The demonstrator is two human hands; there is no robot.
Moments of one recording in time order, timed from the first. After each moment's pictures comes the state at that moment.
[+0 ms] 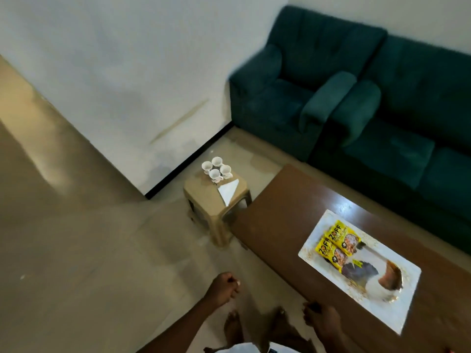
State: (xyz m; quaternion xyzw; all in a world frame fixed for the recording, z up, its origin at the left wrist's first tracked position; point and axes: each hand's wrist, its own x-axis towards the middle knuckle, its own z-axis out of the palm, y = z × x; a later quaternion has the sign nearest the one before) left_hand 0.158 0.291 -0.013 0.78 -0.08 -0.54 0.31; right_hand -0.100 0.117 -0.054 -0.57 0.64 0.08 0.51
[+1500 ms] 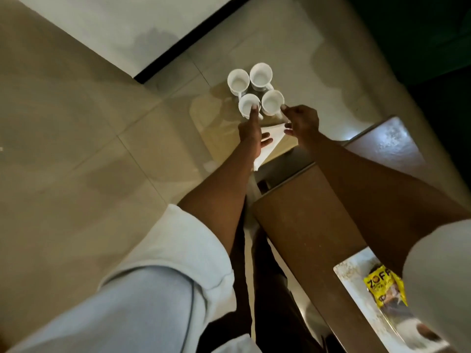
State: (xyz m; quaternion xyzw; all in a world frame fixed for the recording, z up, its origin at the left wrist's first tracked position) left_hand 0.571 -0.013 -0.245 0.56 0.38 -0.42 0.60; right_hand 0.528 -0.141 -0.276 -0.61 0.54 0.09 0.58
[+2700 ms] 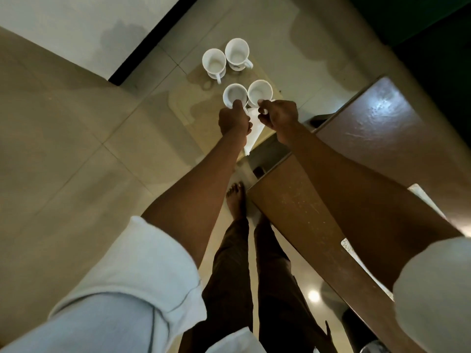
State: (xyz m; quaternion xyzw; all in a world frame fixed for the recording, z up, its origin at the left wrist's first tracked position) left_hand 0.553 -0.002 -0.280 0.72 0.33 -0.35 0.51; right_hand 0.501 -0.103 -0.297 -0.50 0.60 0.05 0.63
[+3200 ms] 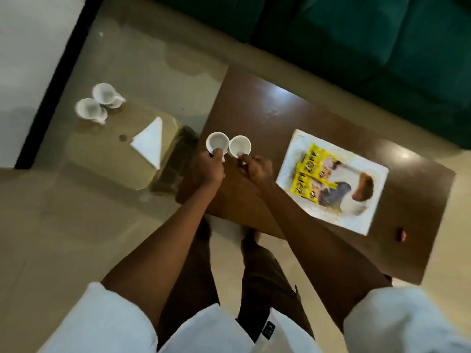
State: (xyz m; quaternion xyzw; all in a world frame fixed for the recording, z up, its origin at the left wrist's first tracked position) left_hand 0.321 -0.037 -0.192 0.85 -0.10 -0.41 0.33; right_hand 0.201 -0.101 -0.180 -0.40 0.68 -0.10 0.60
